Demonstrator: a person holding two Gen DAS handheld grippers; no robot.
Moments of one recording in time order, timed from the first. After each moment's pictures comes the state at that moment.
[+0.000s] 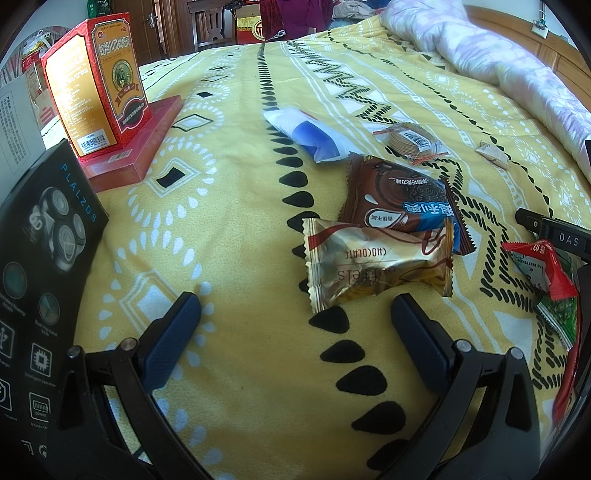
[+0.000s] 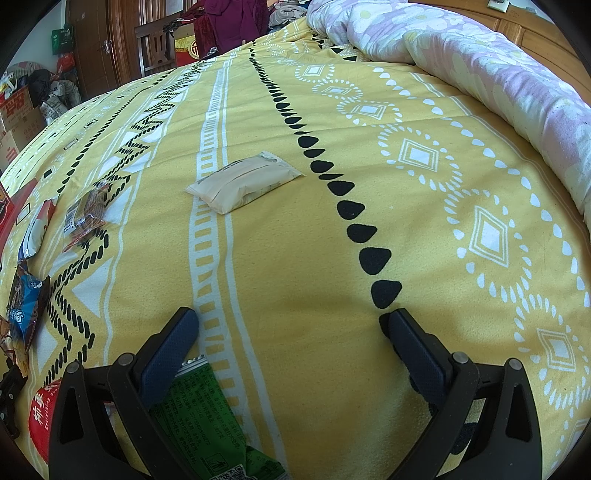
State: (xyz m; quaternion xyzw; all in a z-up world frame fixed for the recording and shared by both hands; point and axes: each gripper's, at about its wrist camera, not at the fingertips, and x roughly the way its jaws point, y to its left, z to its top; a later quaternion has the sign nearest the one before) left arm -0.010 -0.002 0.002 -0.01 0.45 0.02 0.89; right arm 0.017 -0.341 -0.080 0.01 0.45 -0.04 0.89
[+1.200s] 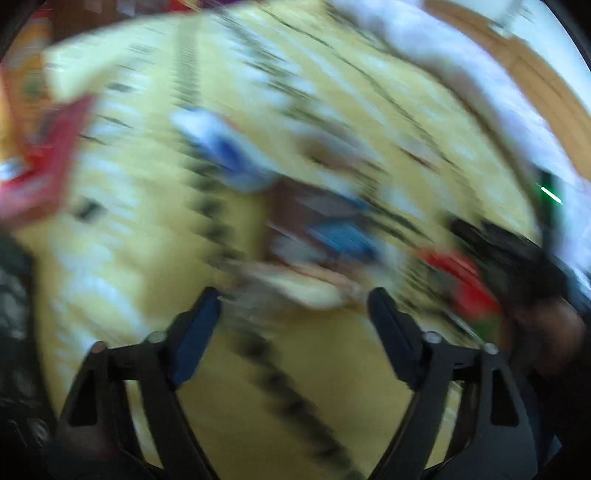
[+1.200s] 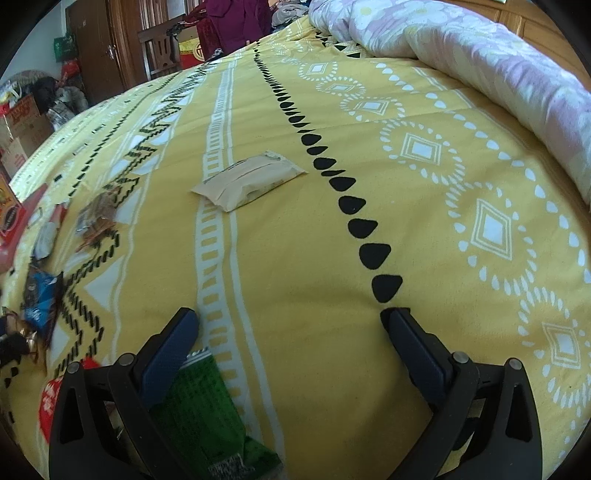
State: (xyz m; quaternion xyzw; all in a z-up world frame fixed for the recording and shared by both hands) left arm 0.017 -0.013 0.035 -0.07 0.53 -0.20 0.82; right arm 0.010 -0.350 -0.076 0.03 0.45 -0.01 0.89
